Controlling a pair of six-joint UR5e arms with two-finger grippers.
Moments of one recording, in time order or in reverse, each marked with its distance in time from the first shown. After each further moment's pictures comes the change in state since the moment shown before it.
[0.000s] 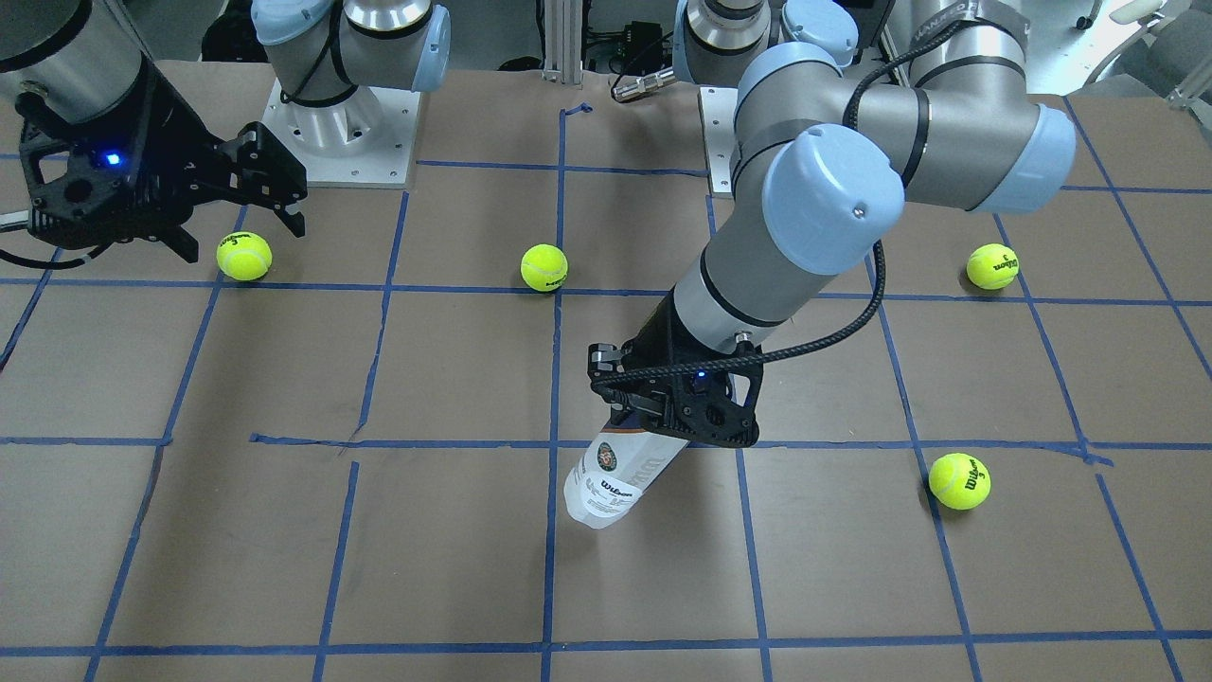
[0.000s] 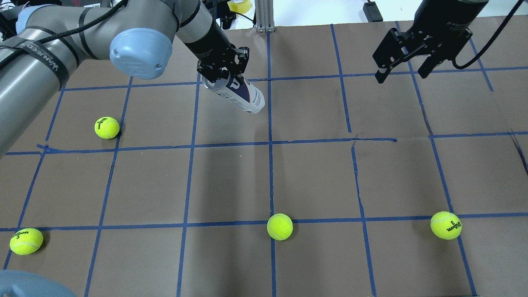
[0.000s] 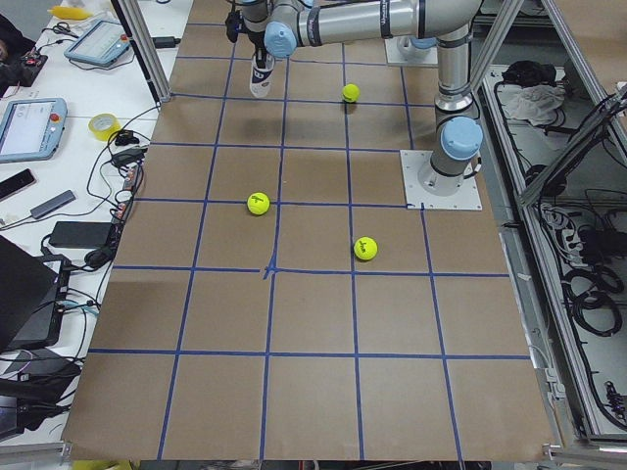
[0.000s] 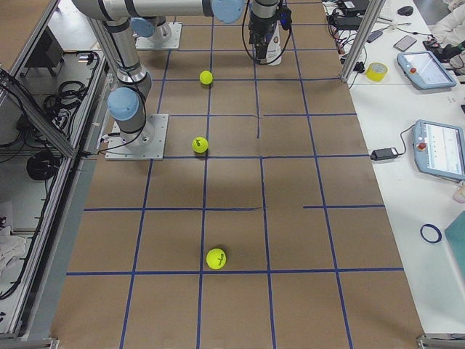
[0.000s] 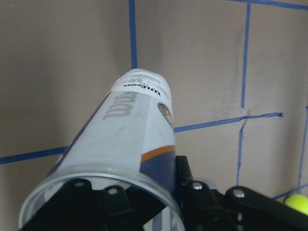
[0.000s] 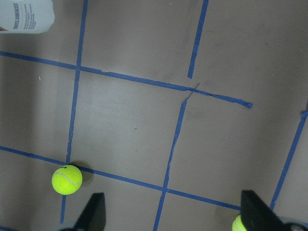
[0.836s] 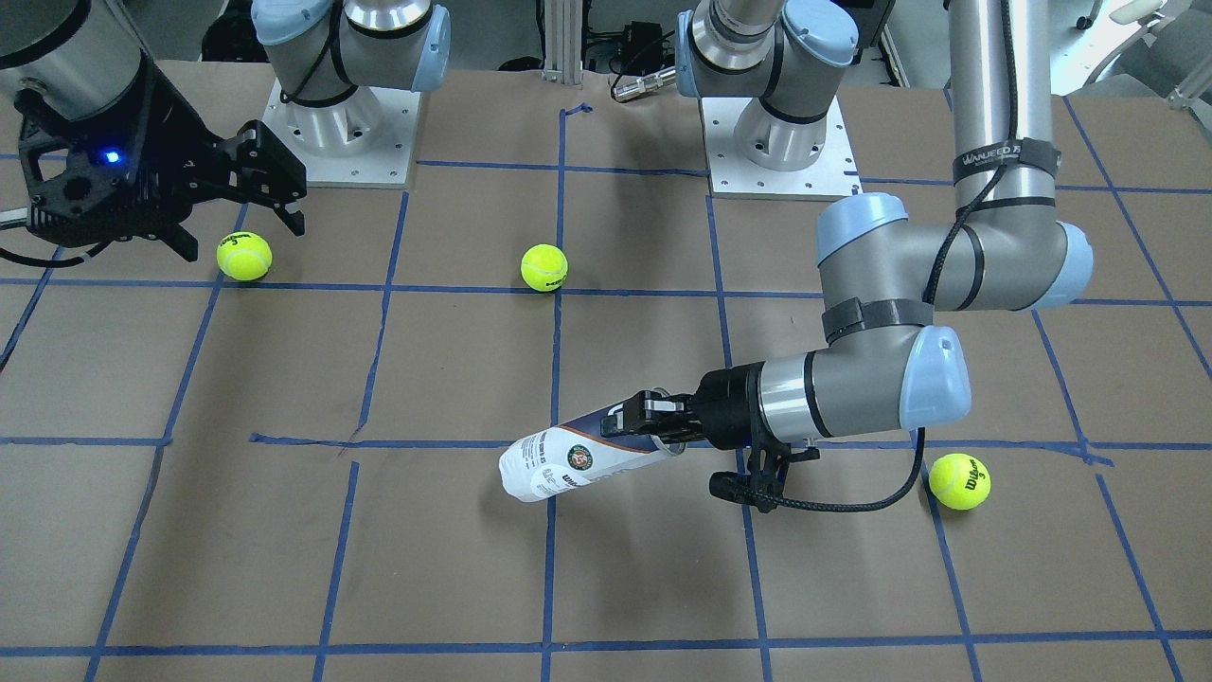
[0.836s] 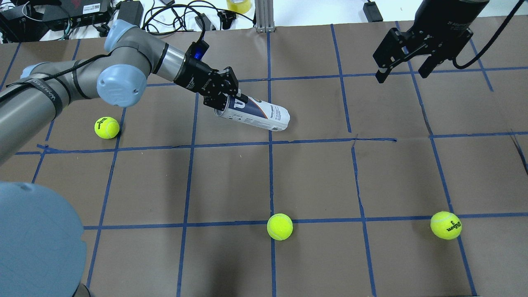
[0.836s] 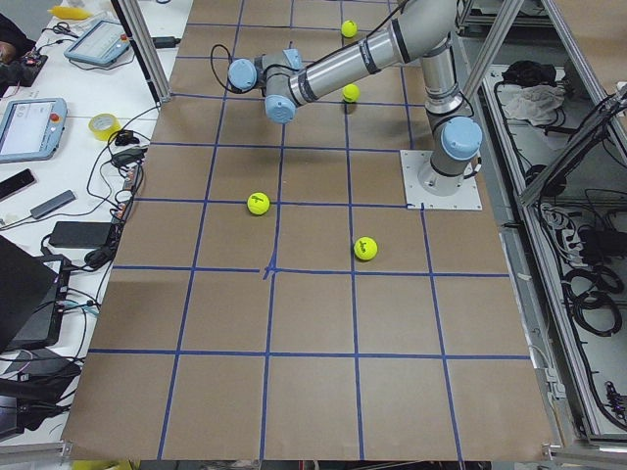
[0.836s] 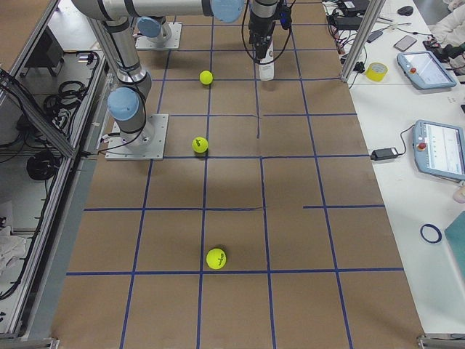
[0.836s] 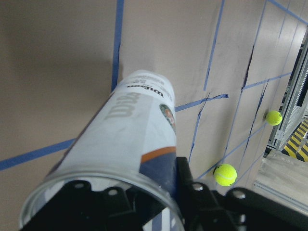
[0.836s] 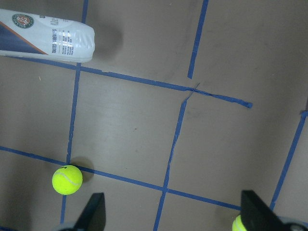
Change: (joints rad) left arm 0.199 -0.080 -0.179 -0.046 -0.621 0.129; right arm 0.000 -0.002 -0.001 0.001 0.001 0.001
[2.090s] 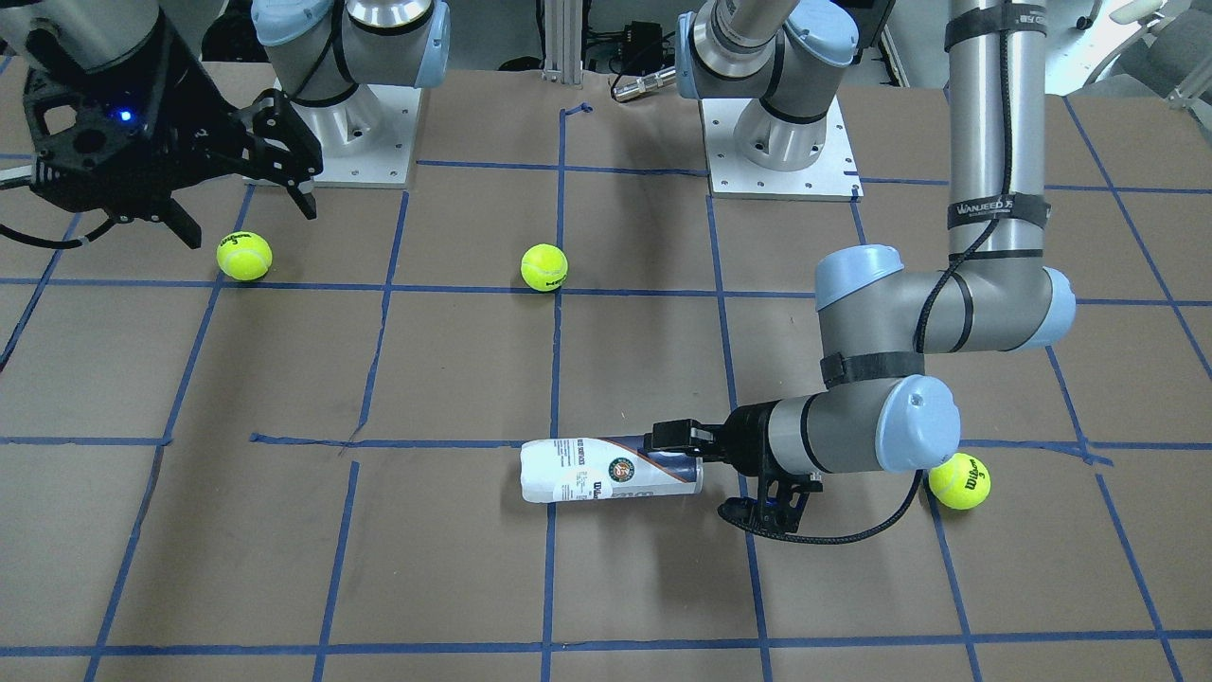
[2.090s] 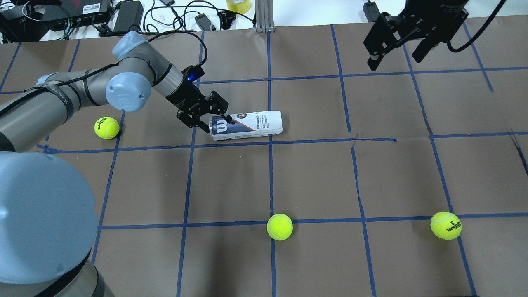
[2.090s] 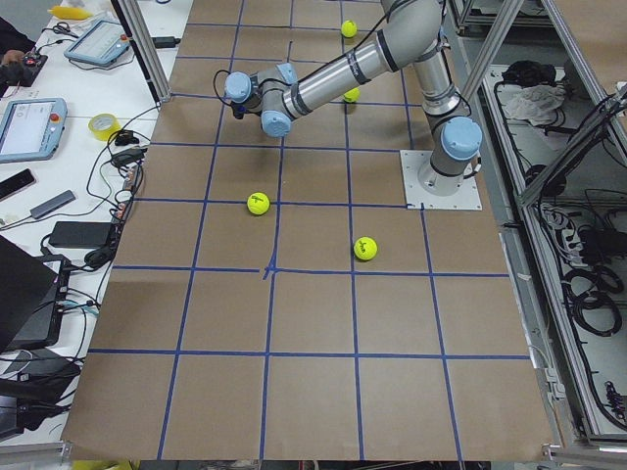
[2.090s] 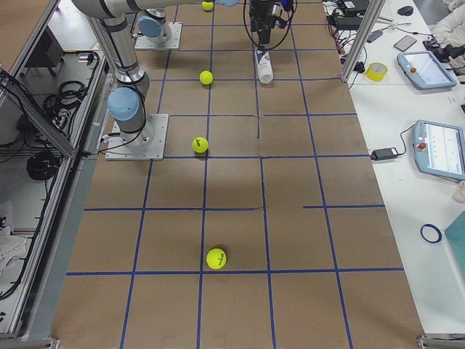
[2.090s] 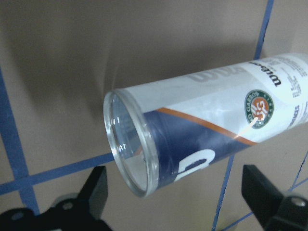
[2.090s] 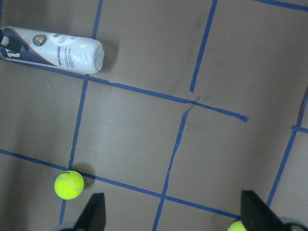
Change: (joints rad) left arm 0.032 -0.110 -0.006 0.008 0.301 0.153; right arm 0.034 0.001 -0.050 0.006 -0.018 0.008
